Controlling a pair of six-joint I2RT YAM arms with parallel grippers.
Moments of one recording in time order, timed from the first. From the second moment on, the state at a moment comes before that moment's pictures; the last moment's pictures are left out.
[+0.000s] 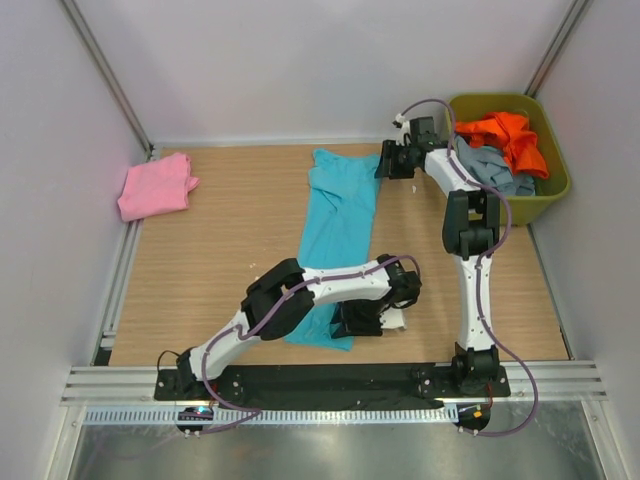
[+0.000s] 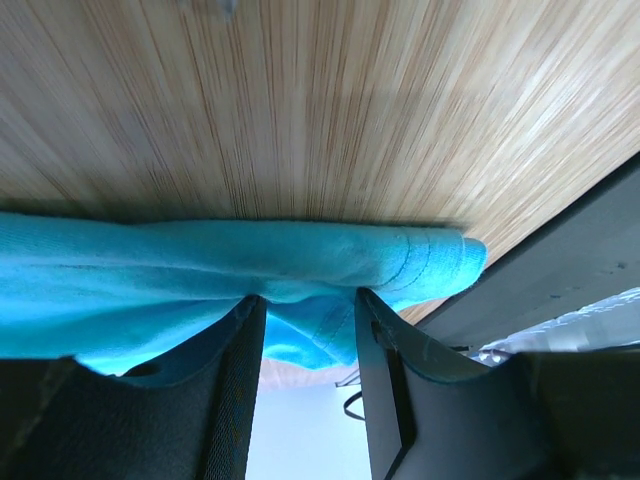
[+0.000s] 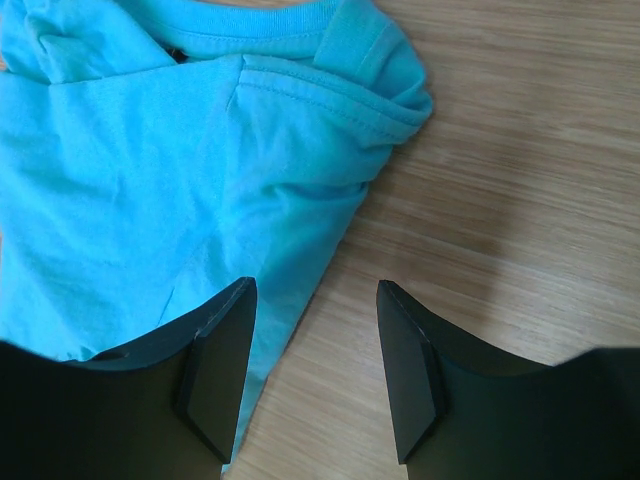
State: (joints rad) left arm -1.21 2.36 1.90 -1.39 0.04 0.31; right arm 0.12 2.47 2.14 -0.53 -0.37 0.13
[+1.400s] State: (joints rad) left arm -1.24 1.94 1.93 -1.27 -0.12 0.32; right arm 0.06 2.03 1.96 -0.45 -0.45 0.20
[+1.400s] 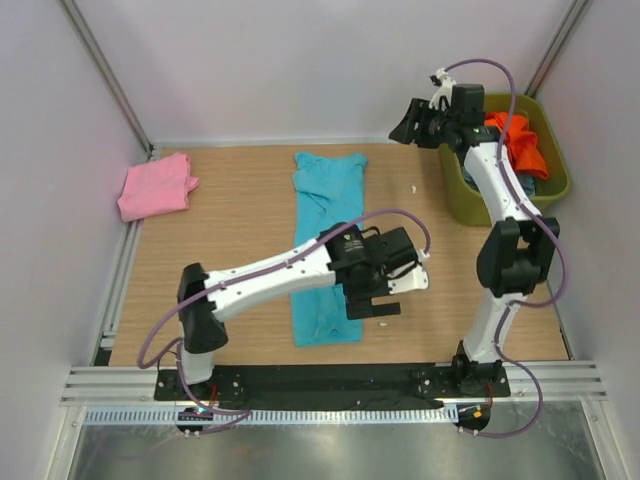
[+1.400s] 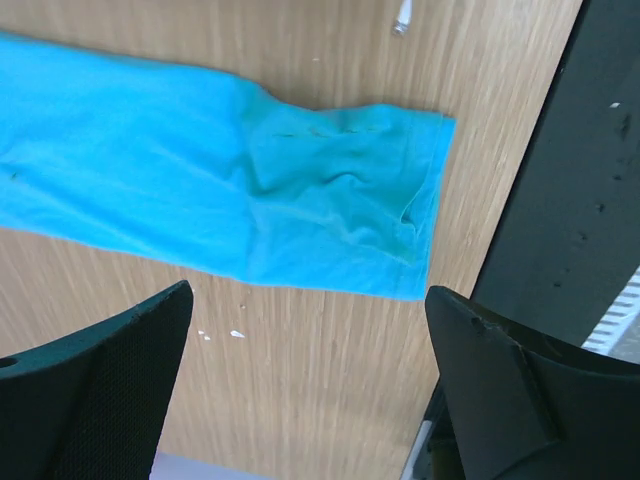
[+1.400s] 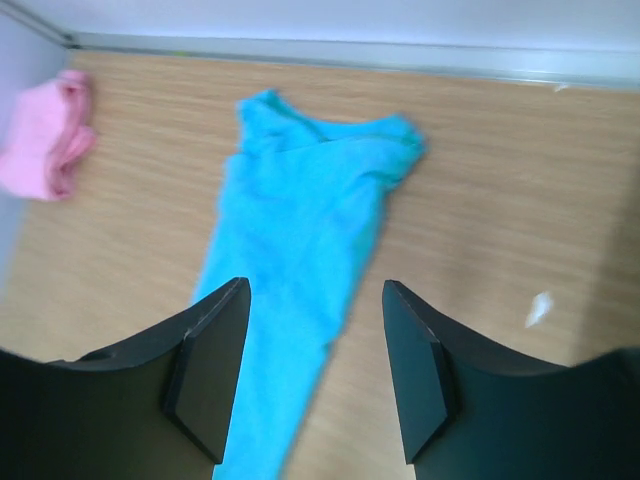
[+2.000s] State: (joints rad) left arm -0.43 1.47 1.24 -1.13 0.34 -0.29; right arm 0.24 1.32 0.87 -0.50 -0.62 0.63
